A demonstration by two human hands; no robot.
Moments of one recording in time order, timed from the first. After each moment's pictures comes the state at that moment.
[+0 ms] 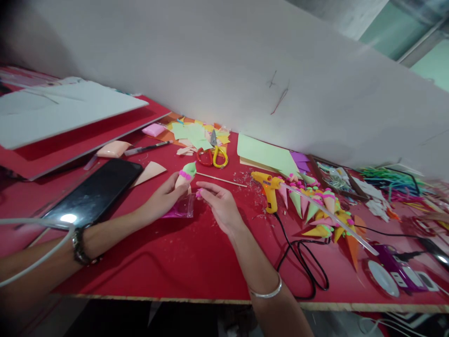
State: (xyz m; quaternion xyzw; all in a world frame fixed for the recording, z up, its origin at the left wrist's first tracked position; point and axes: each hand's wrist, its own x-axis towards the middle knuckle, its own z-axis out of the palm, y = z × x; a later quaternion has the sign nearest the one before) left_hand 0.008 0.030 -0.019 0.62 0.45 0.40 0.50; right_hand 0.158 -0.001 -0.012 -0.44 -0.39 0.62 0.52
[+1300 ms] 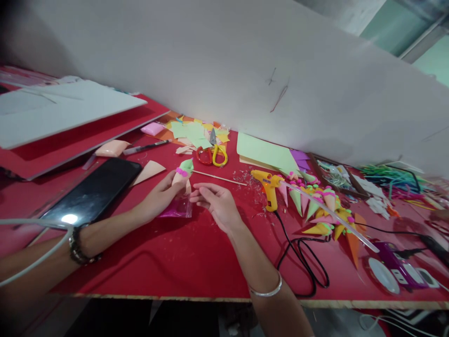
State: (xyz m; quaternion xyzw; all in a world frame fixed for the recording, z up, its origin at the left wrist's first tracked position) left_hand 0.008 0.029 -0.011 0.59 0.46 0.39 0.54; right_hand 0.158 -0.002 -0.015 -0.41 -0.39 0.65 0.51
